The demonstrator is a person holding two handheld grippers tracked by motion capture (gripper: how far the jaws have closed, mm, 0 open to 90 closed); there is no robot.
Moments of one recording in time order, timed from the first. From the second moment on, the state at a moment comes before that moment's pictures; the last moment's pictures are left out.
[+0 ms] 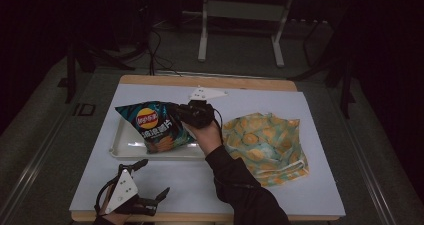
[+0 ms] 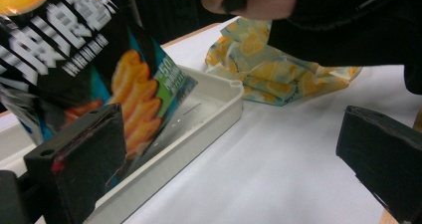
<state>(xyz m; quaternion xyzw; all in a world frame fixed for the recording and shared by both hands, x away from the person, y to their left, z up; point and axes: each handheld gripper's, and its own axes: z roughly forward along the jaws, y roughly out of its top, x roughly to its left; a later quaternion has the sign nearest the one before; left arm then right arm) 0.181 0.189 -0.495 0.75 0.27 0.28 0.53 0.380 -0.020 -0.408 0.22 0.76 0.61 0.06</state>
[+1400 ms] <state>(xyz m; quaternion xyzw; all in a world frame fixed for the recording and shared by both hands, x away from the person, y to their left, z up) 0.183 0.184 -0.497 0.76 0.26 0.27 0.52 0.427 -0.048 -0.441 0.33 0.80 0.50 0.10</state>
